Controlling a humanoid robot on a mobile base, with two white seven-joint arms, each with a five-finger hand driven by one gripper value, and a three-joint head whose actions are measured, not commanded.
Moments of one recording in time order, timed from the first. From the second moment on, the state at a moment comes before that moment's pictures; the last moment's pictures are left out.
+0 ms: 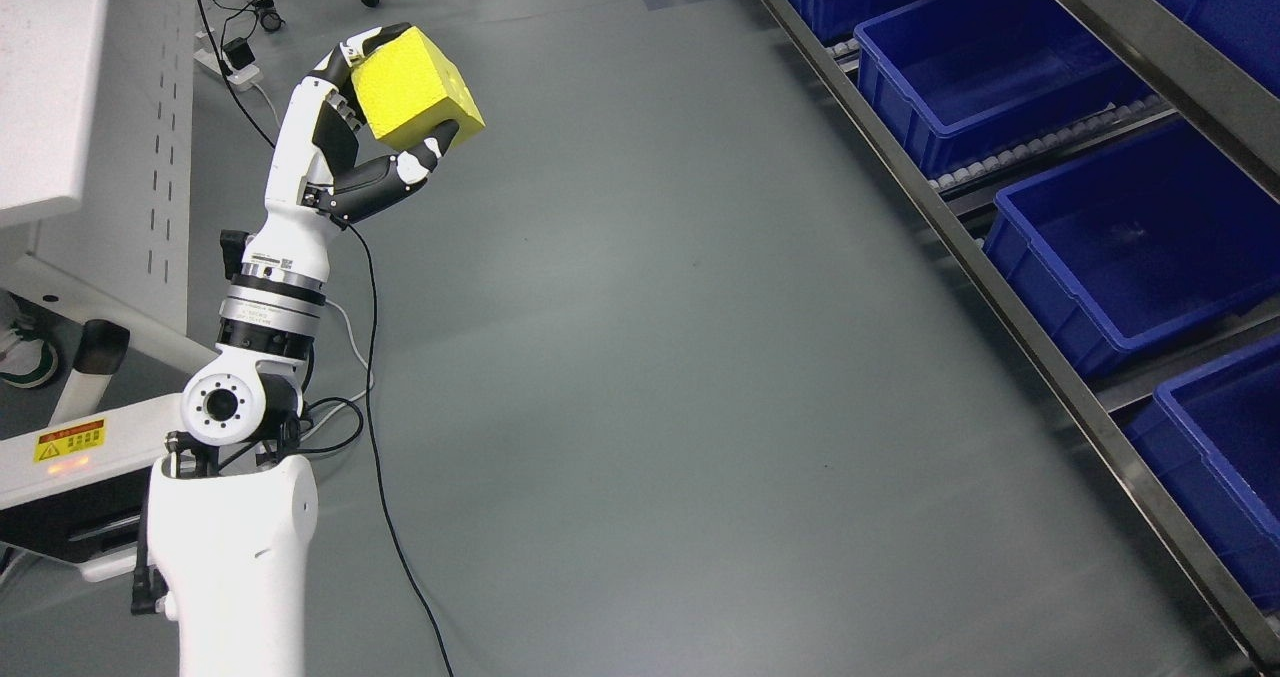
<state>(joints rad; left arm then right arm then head) -0.40 0.00 0.11 -1.59 0.00 -0.16 -0.32 0.00 0.00 -0.09 0.00 0.00 -0.10 0.02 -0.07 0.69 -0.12</state>
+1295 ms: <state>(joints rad) -0.40 0.00 0.11 -1.59 0.00 -0.16 -0.32 0.00 0.00 -0.09 0.00 0.00 -0.10 0.02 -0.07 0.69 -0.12</state>
